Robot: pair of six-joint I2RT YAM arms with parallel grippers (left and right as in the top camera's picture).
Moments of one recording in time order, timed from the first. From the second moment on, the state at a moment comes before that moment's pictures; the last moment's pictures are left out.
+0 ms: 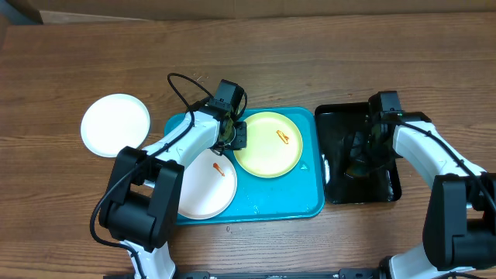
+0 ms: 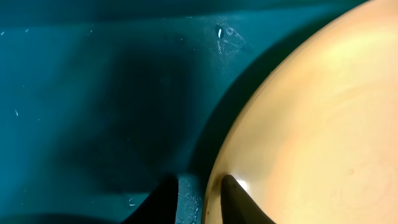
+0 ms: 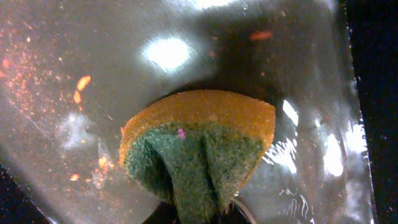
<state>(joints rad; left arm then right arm) -0.39 1.93 1.22 -0.62 0.05 -0.37 0.04 1.73 1.00 -0.77 -0.07 0.38</state>
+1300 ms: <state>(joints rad) -0.39 1.93 1.22 -0.62 0.06 -0.37 0.15 1.73 1.23 -0.93 0.06 0.34</state>
